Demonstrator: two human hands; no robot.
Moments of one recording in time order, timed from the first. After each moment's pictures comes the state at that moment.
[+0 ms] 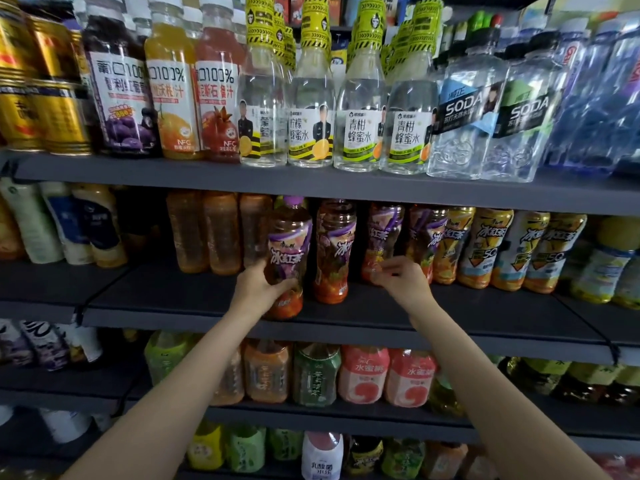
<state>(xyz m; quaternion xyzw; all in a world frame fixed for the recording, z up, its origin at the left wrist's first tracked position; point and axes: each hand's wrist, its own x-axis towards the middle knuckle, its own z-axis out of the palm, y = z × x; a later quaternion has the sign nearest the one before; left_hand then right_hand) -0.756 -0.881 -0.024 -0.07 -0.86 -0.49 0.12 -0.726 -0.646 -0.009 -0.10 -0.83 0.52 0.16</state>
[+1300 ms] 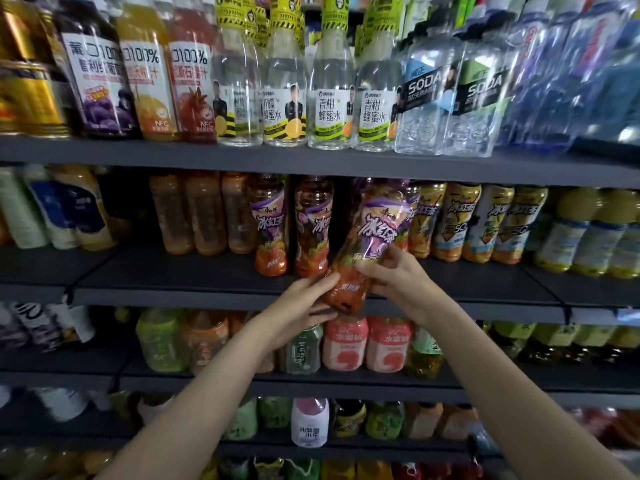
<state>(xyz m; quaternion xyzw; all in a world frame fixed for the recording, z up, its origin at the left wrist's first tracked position) -0.671 -0.807 -0.024 -0.10 -0.62 -0.74 -0.24 -0.641 -0.639 0.009 0.01 -0.68 0.73 0.02</state>
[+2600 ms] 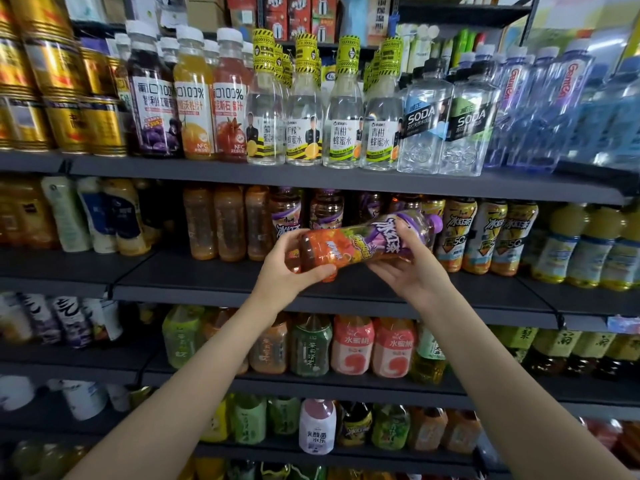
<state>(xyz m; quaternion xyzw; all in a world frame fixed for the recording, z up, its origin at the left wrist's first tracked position) -0.631 -0.852 0.018 -0.21 -0.74 -0.63 0.12 -0.608 -0.657 0.043 -0.07 -0.43 0.90 0.06</state>
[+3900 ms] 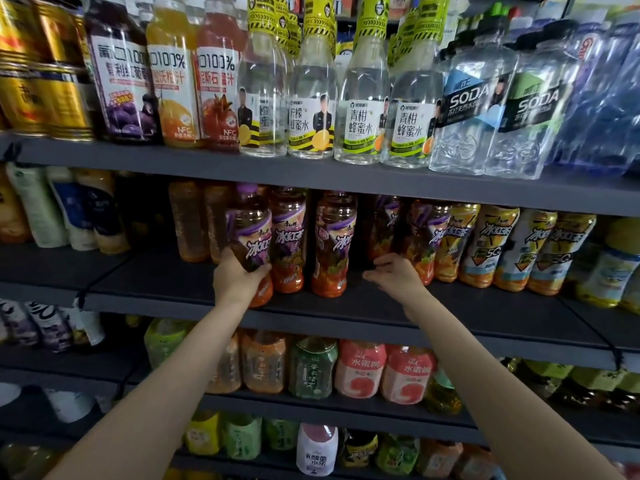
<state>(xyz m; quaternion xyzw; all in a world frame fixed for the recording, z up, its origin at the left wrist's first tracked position) -0.757 -0.887 -0.024 0.09 -0.83 -0.52 0.21 -0.742 -0.642 -0.014 -0.10 -0.85 0.50 0.09</state>
